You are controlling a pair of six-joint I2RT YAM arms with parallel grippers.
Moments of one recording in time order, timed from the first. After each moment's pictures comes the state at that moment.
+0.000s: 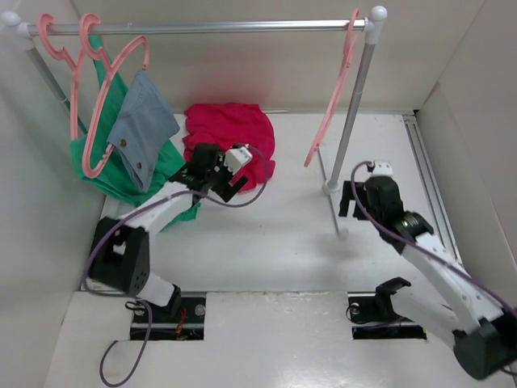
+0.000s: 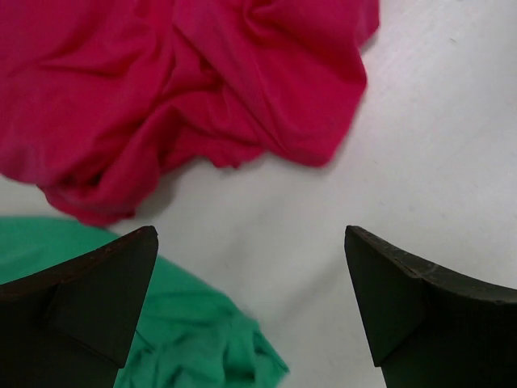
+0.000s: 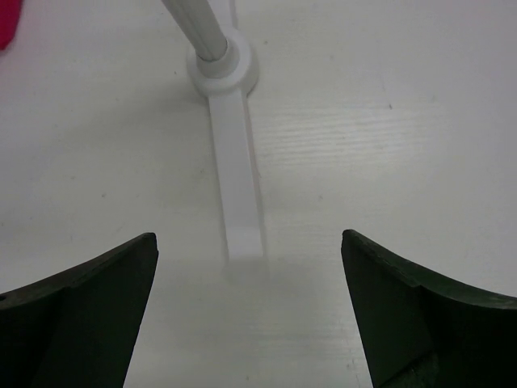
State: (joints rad) left arm -0.39 1.38 0.90 -0.23 0.11 0.49; right arm 0.44 0.78 0.66 -0.53 0.34 0.37
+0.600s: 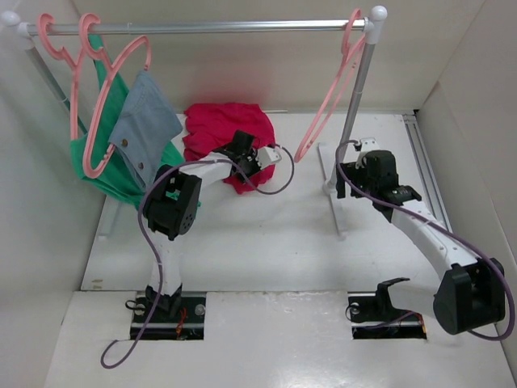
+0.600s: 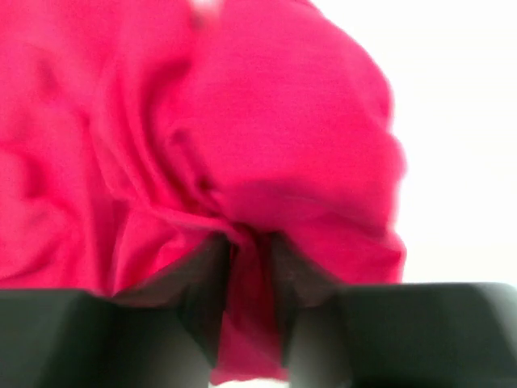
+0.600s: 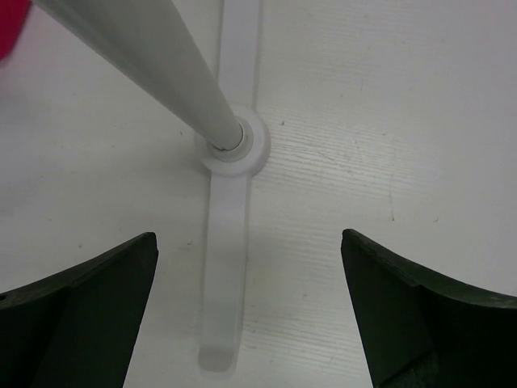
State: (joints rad) left arm -0.46 2.07 1.45 -0.31 0.13 0.67; right arm 0.23 1.20 0.84 -0.30 0.05 0.05
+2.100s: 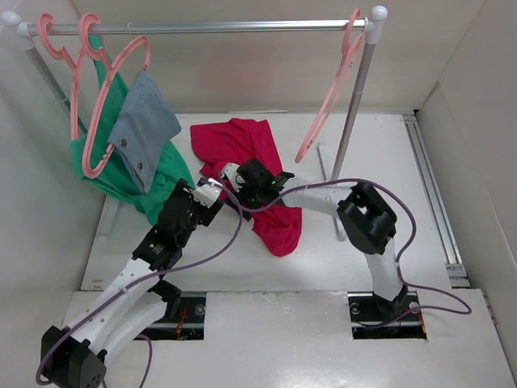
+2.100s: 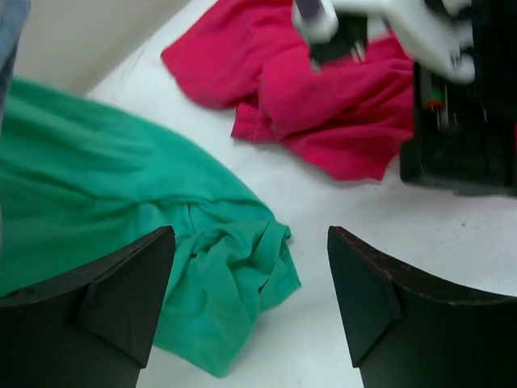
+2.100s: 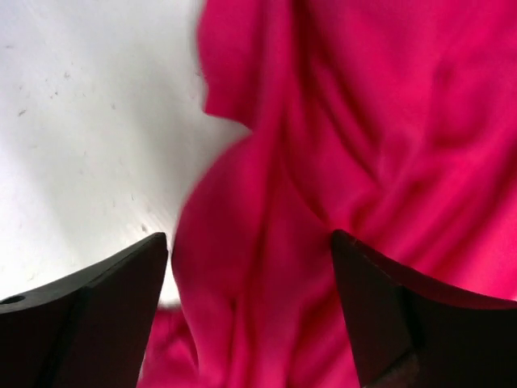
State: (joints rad) left arm -0.50 0.69 0.45 -0.08 -0.23 0.42; right arm 0.87 2.04 1.50 -0.32 -0.05 -0.15
